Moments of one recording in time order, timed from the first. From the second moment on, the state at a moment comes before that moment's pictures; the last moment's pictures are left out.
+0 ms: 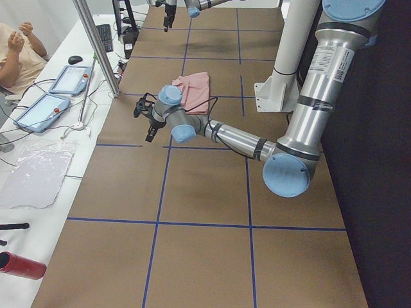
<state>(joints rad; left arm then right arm) -1.16 -1.79 -1.59 -2.28 -2.11 -0.63 1.28 -1.16 1.21 -0.99 2.29 0.78</state>
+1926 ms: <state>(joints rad) -1.55 -1.54 -1.78 -1.57 -2.42 -0.01 1.45 -1.50 1.53 -1.35 2.44 0.13</state>
